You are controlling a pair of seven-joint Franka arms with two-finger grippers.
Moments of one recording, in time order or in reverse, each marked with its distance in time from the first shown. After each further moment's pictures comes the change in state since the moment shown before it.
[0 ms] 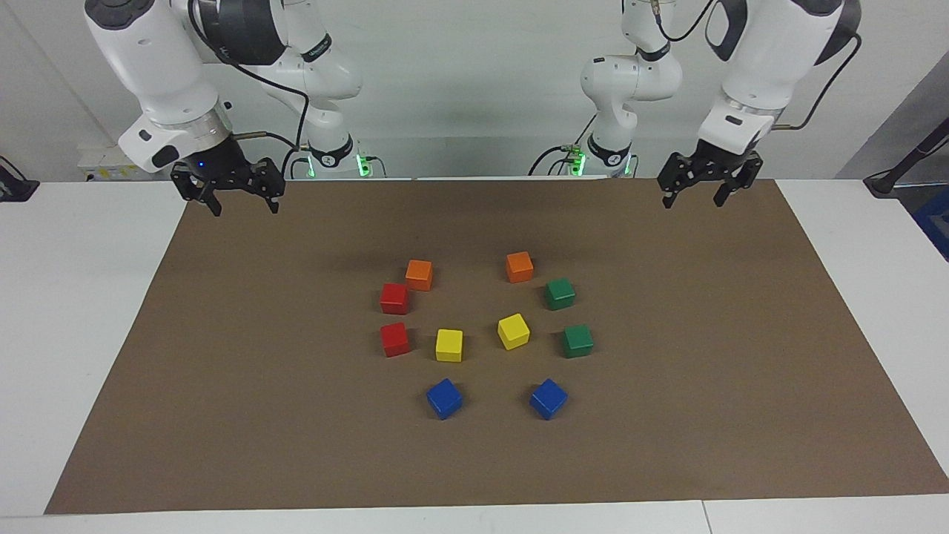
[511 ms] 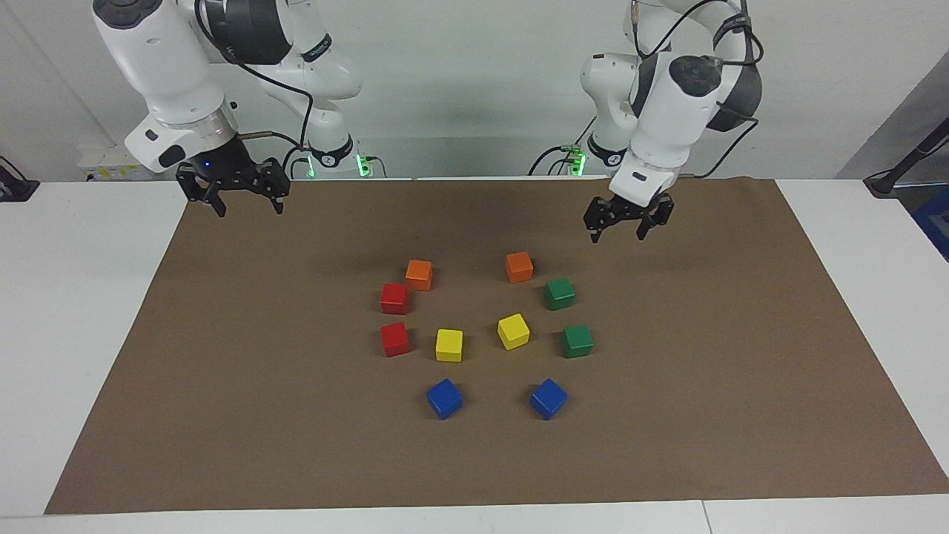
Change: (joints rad) left arm -0.164 0.100 -0.004 -0.164 -0.022 0.246 -0.226; right arm 0.033 0.003 0.010 -0.002 0.003 0.017 0.065
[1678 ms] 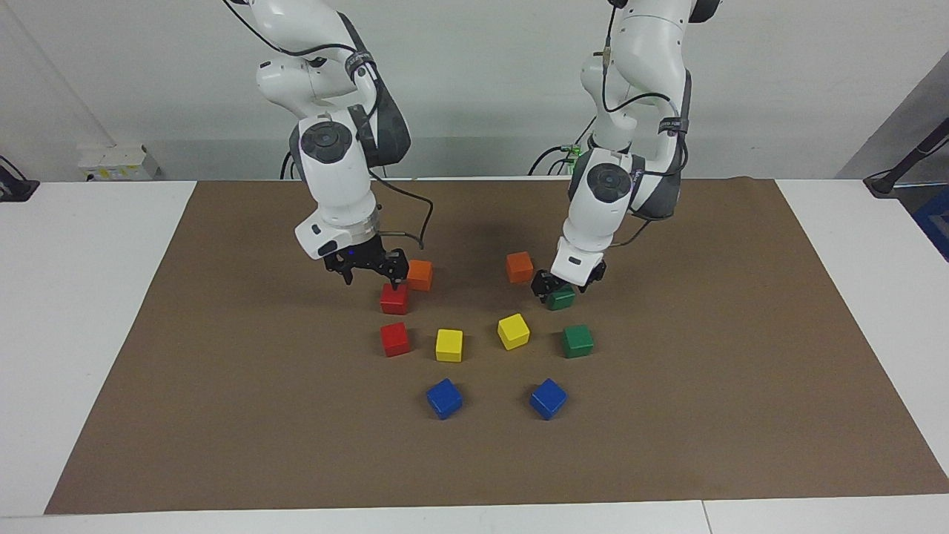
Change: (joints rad) left arm -0.102 0.293 0.000 -0.008 0.000 0.272 -0.256; right arm 0.257 0.191 0.007 -0.268 0.001 0.528 0.467
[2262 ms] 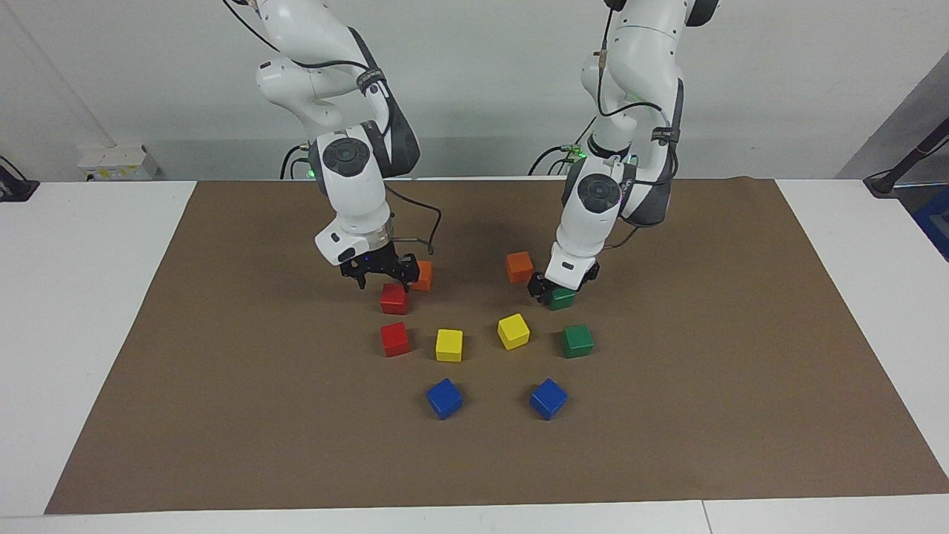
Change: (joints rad) left arm -0.006 0.006 0.003 -0.036 0.000 0.013 -0.019; right arm 0.039 0.004 0.000 -0.111 0.000 0.136 0.002
